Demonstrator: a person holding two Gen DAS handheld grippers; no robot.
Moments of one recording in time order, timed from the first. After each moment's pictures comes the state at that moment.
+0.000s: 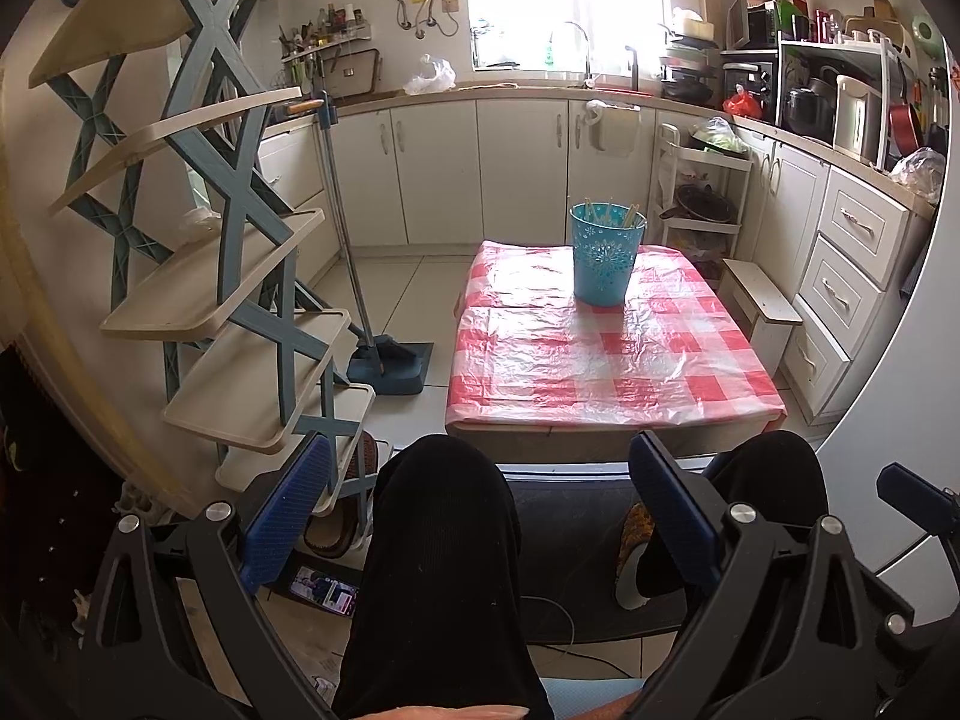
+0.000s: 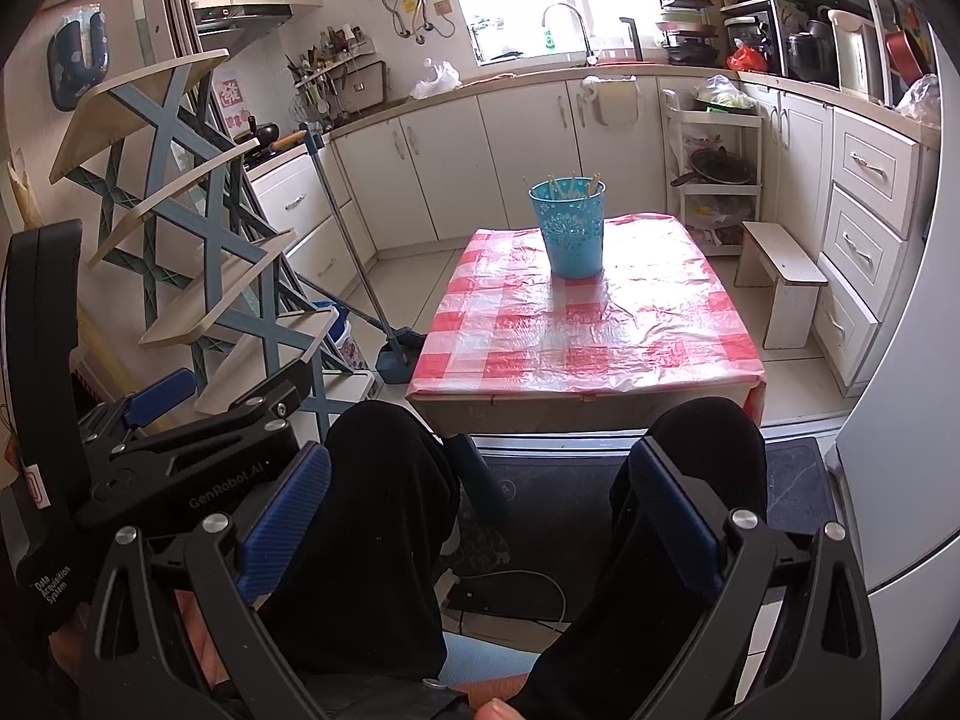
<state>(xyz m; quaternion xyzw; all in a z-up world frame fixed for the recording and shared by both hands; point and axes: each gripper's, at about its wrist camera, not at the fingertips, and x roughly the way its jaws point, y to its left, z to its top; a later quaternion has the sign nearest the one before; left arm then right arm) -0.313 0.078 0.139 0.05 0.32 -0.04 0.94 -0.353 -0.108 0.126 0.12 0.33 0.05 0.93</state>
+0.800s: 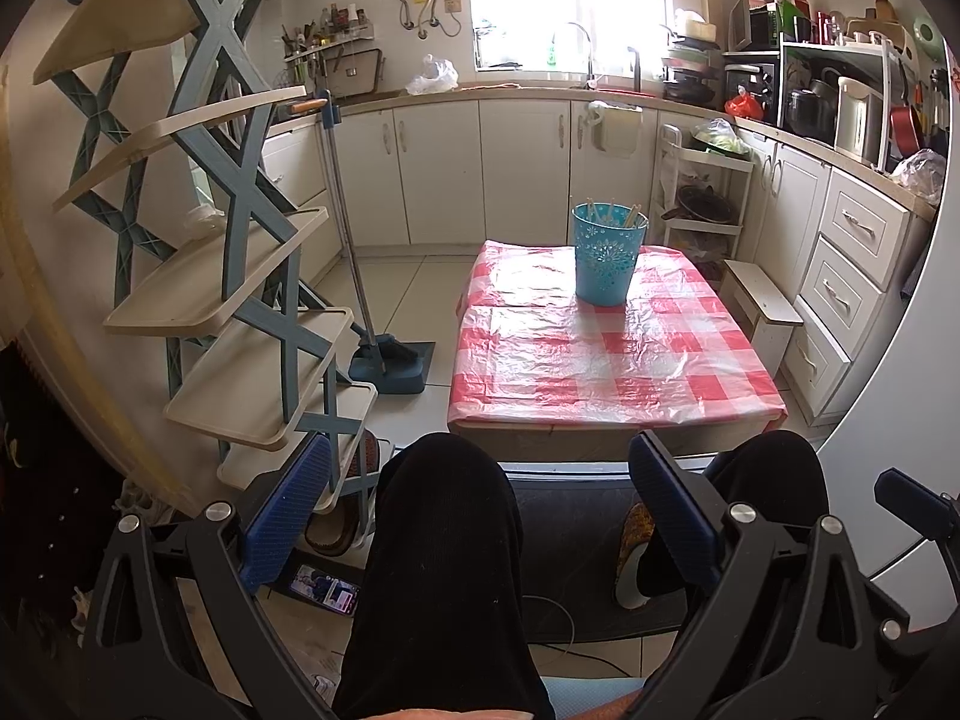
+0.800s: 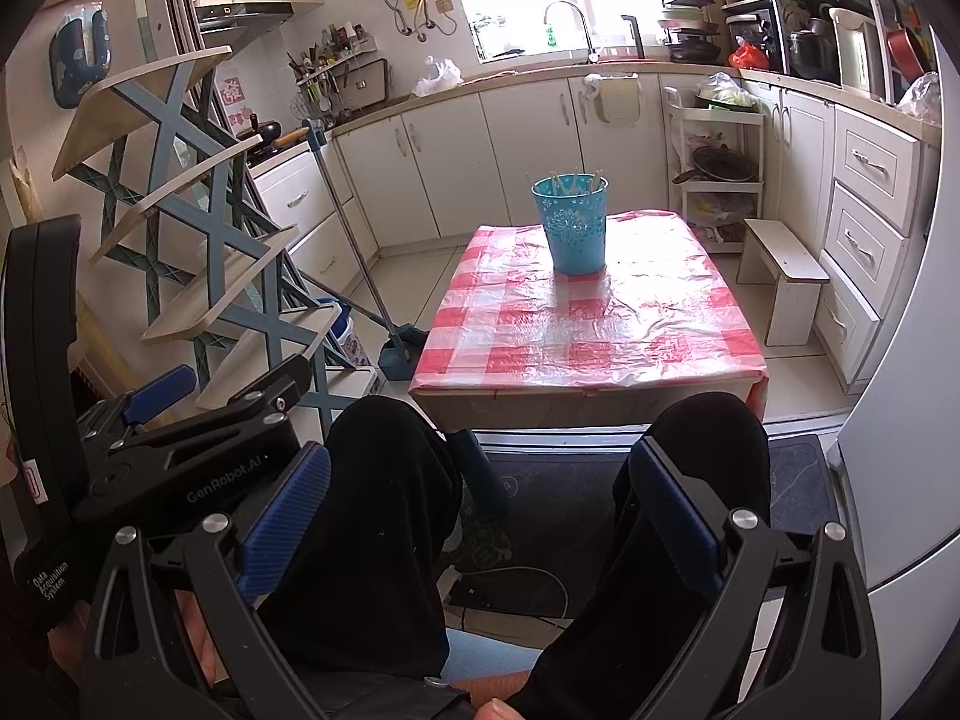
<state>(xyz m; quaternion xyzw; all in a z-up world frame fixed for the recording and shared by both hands) -0.314 0.080 0.138 0.05 0.32 -0.04 0.94 -0.355 -0.106 0.123 0.12 0.33 0.05 0.93</state>
